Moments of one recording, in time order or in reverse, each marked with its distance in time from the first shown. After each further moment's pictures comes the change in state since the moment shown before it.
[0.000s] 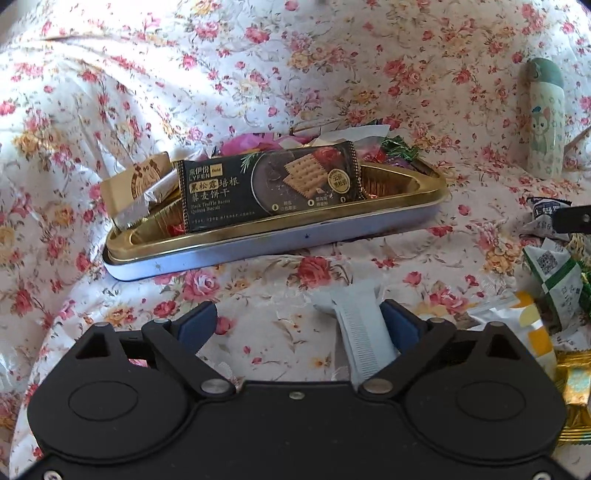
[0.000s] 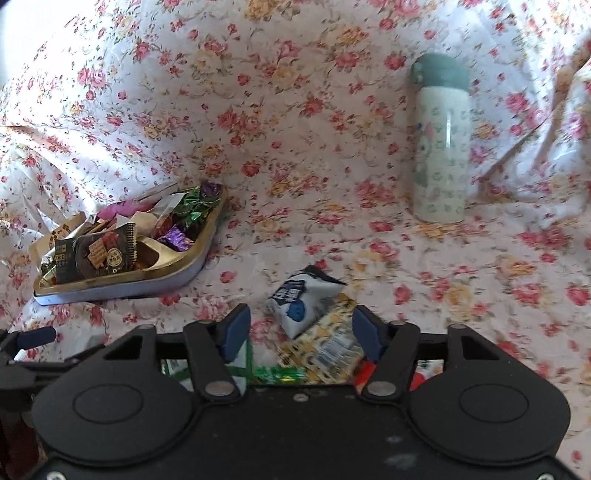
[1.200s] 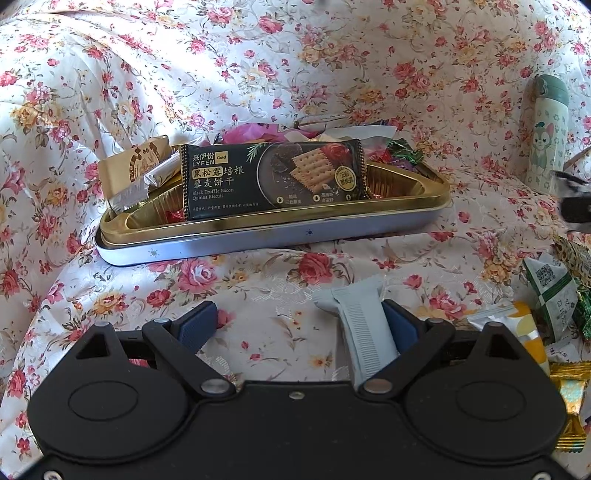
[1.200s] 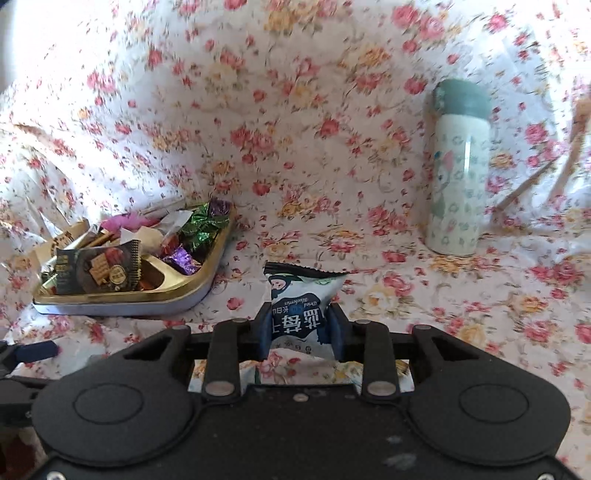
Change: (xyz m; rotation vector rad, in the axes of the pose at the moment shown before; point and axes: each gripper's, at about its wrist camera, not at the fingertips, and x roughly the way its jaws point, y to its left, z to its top) left arm 0.004 0.011 0.000 -0.071 0.021 -0.047; right arm -0.003 0.006 0.013 -0.046 -0.049 -0.003
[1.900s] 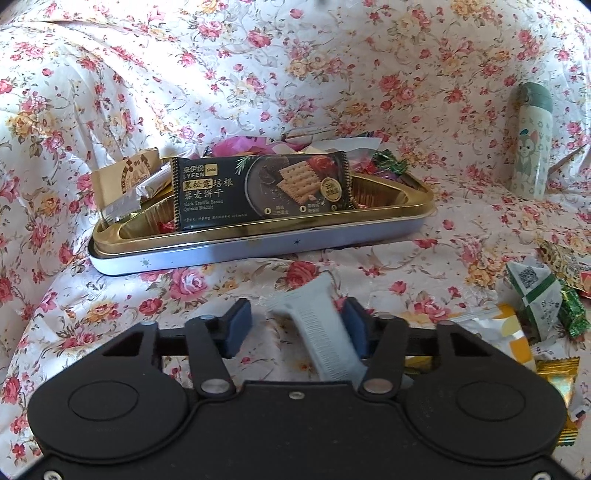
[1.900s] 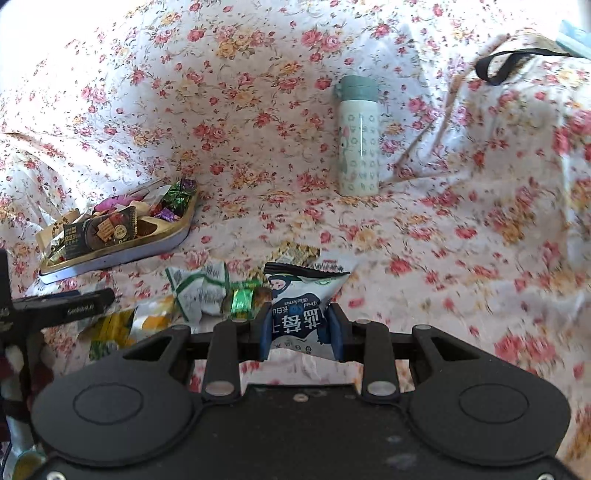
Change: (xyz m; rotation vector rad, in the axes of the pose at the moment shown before) left arm -0.007 -0.001 -0.002 0.013 -0.045 -0.046; right arm -0.124 0.000 -0.071 0.099 0.017 -0.164
